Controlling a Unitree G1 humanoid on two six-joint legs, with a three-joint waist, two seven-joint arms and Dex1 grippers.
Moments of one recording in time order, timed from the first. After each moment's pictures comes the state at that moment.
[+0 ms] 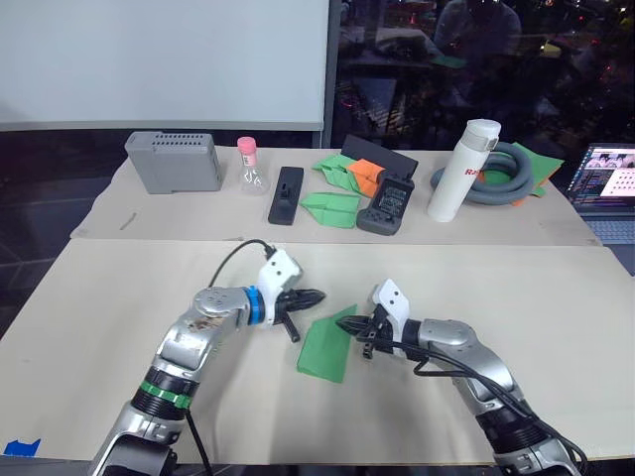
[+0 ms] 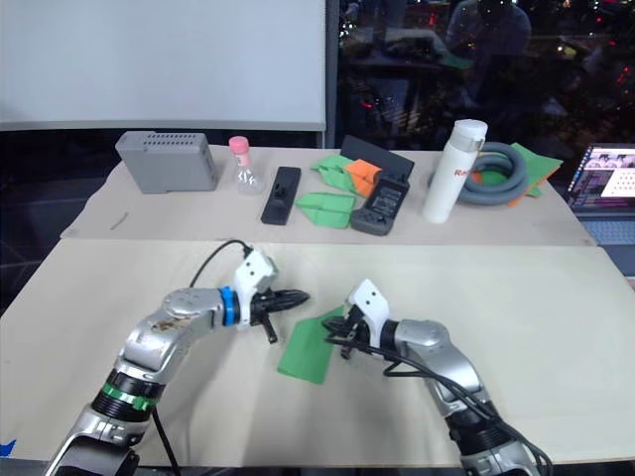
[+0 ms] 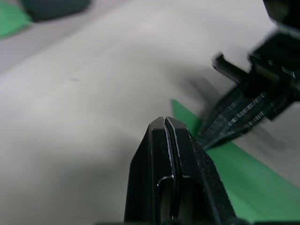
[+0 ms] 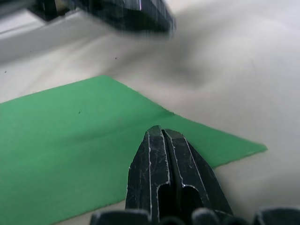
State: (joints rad) left arm -0.45 0.42 -0.24 -0.10 -0.24 0.61 -0.83; right arm -0.29 -0.40 0.23 -0.07 0.22 0.47 0.79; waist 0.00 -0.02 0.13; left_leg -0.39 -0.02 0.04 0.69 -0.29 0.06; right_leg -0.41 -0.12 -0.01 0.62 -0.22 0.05
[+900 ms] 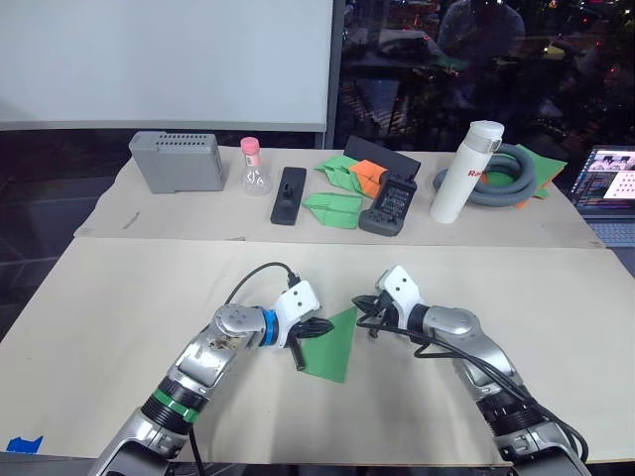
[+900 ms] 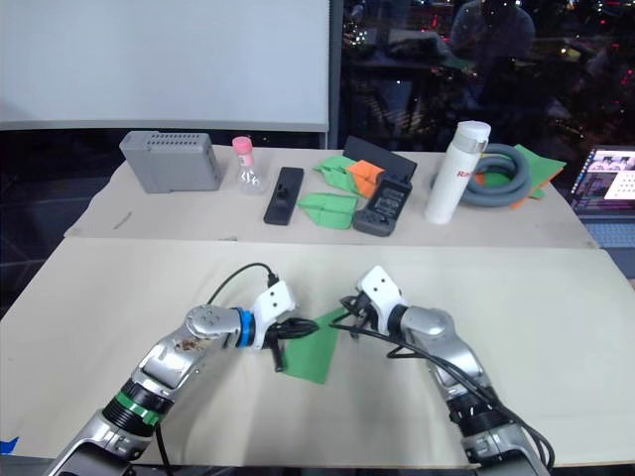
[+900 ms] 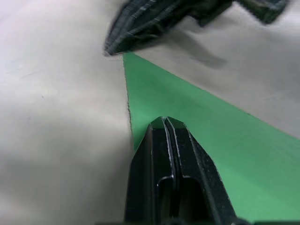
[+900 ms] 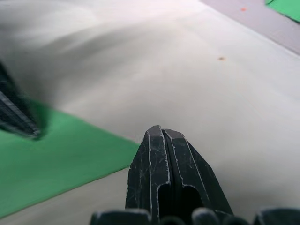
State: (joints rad) left arm -0.40 0.45 -0.37 -0.08 -0.14 0.53 -0.85; right arm -0.39 -0.41 0.22 0.10 0.11 0.32 0.68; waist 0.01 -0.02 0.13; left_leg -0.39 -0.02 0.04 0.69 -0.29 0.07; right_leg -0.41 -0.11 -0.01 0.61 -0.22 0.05
